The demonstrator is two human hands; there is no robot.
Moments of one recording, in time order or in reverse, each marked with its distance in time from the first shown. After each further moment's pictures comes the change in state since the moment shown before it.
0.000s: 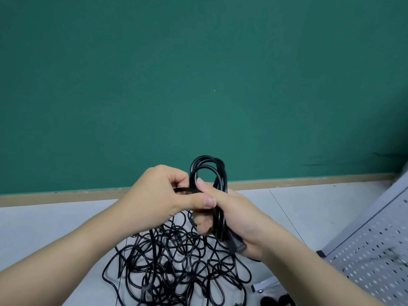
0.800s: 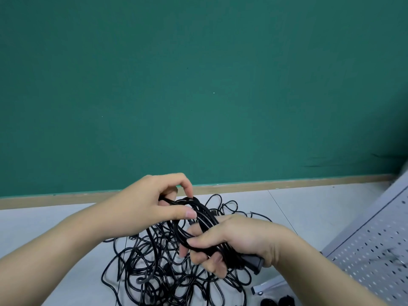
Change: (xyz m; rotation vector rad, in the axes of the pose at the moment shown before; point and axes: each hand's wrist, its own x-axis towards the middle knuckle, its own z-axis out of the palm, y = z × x) left_hand -0.007 -0.013 -0.021 0.066 -0.271 0.044; right_hand -0.017 -0.005 -0.008 -0.223 -0.392 0.419
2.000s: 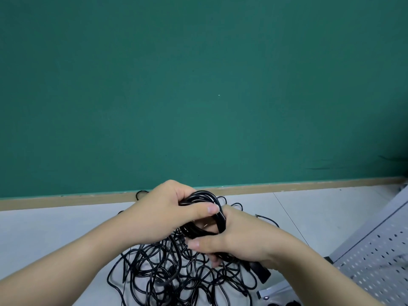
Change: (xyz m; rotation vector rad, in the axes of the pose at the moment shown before) left_hand 0.005 0.016 0.019 -0.243 0.011 -0.065; right_hand -0.003 -0.006 0.007 -0.425 0.342 -0.240
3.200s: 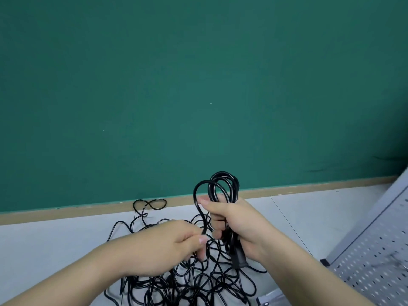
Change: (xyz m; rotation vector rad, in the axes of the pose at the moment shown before) left_hand -0.005 -0.017 0.019 0.427 -0.248 -0.133; right_hand 0.024 0.020 -0.011 0.627 0.412 0.031
